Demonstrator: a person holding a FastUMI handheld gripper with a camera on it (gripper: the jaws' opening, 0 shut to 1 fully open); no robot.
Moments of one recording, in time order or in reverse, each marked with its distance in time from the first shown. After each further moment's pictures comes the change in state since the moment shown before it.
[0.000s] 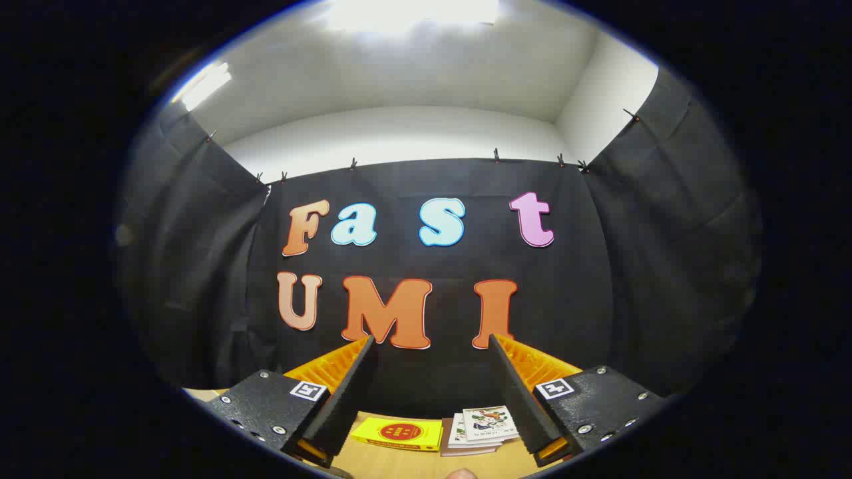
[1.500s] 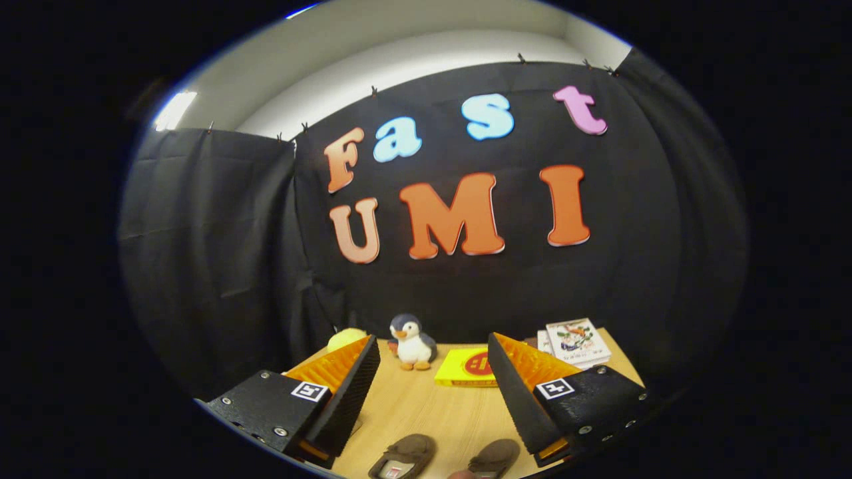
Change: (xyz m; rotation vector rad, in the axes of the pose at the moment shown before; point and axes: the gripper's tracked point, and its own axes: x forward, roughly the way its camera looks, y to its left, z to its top) arm -0.031 0.124 -0.154 0.195 0.528 0.262
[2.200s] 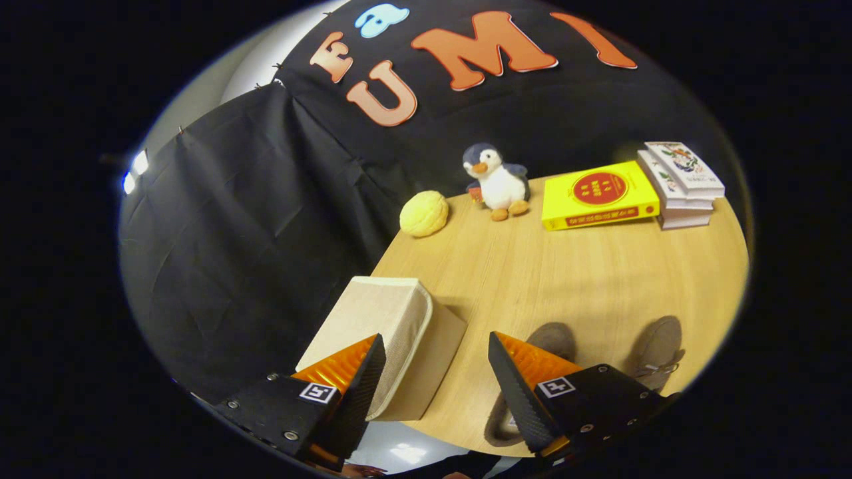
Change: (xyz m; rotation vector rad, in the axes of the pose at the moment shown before) arm 0.022 0.146 -0.199 0.302 0.610 0.325
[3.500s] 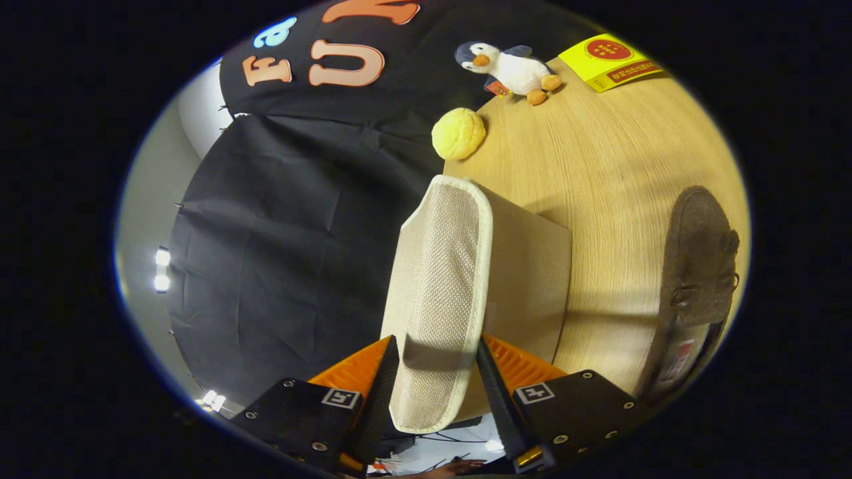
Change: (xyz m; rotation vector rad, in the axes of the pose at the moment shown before) arm 0.052 0.076 -0.057 0.359 0.211 0.337
